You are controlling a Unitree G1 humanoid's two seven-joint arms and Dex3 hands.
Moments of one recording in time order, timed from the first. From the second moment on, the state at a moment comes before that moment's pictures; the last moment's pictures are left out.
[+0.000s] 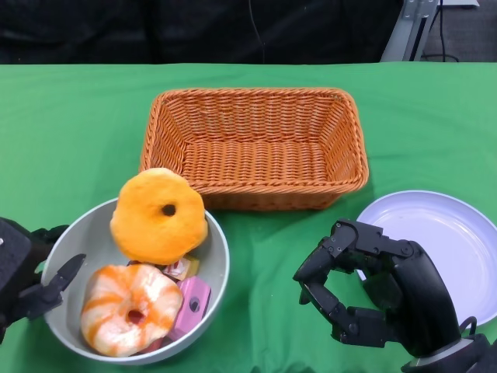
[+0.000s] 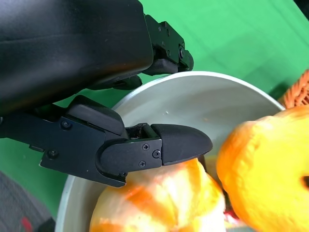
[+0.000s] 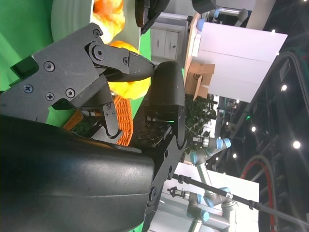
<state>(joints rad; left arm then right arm) -0.08 0.39 0.07 0.17 0.04 0.32 -0.31 0.09 0.03 0.22 -0.02 0.06 -0.51 0.25</state>
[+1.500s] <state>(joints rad) -0.02 0.34 0.09 -0.15 -0.16 0.67 -0.31 0.11 0.03 0.22 -0.06 0.05 -0.51 0.24</state>
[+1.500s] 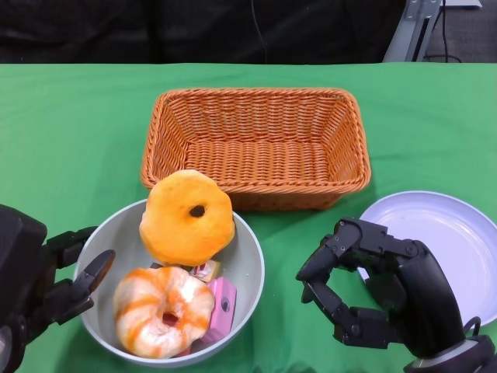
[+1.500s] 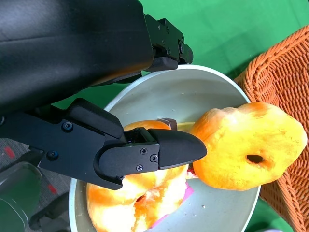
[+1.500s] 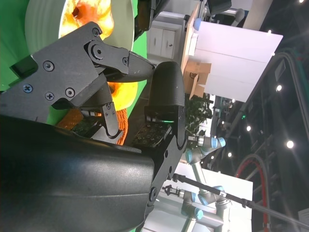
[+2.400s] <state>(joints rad) -0.02 0.21 0.06 -0.19 -0.15 0.76 -0.21 0.12 0.03 0.22 -0.10 0.02 -0.51 0.22</state>
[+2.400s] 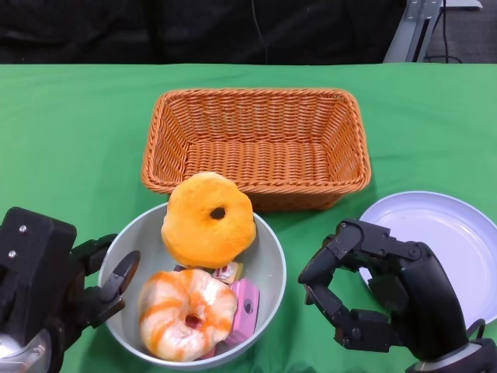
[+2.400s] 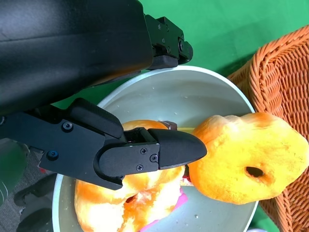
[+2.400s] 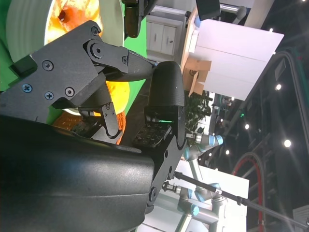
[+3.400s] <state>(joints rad) 0.01 0.20 0.01 -0.19 -0.16 0.68 -0.22 0.12 0.02 0.21 -0.11 0.02 -0.50 0.22</state>
